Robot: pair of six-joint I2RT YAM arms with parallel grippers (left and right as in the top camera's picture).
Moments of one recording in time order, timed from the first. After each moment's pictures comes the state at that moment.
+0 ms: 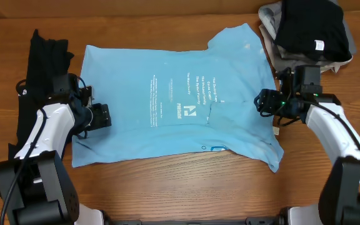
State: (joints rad) left arm 0.20 1.69 1.04 -0.71 0.14 -0.05; right arm -0.08 1.65 1.01 -0.51 -0.29 0.15
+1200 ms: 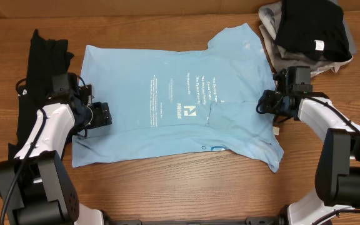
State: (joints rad) left arm 0.20 1.69 1.04 -0.69 0.15 -0.05; right arm -0.08 1.80 1.01 -0.38 -0.20 0.14
